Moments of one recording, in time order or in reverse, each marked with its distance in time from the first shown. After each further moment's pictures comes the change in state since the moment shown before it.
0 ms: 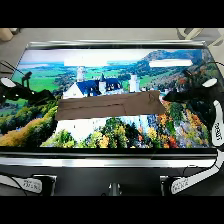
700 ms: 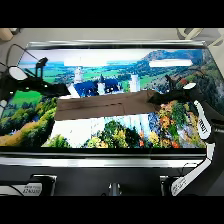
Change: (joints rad) left arm -0.282 0.118 0.015 0.004 0.005 -0.002; right arm 0.176 -0.109 0.002 0.267 -0.048 0.029
